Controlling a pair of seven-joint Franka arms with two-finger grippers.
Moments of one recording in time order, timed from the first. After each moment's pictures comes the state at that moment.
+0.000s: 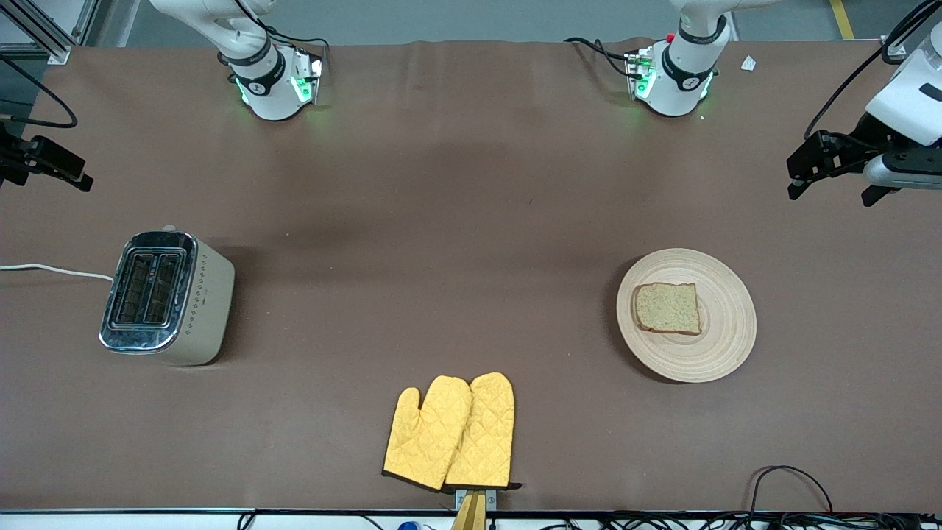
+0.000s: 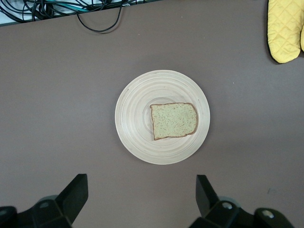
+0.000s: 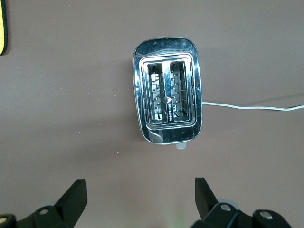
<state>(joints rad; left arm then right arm) 0.09 -0.10 -0.20 -1.67 0.02 1.73 0.04 0.00 -0.06 -0.08 -1.60 -0.02 1.52 0.03</state>
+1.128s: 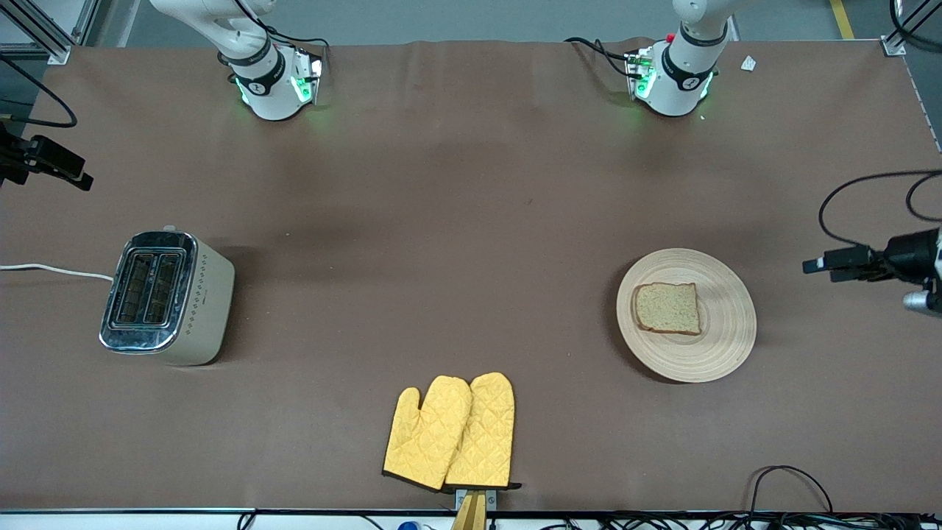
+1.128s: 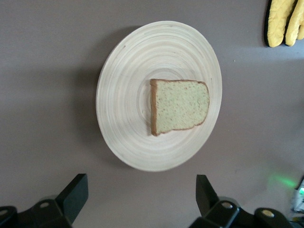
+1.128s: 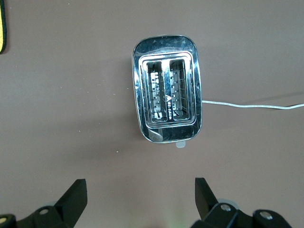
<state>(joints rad) 0.49 0.49 -0.16 -1.61 -0.44 1.73 0.56 0.00 -0.06 -0.08 -1.60 -0.02 1.52 0.03</state>
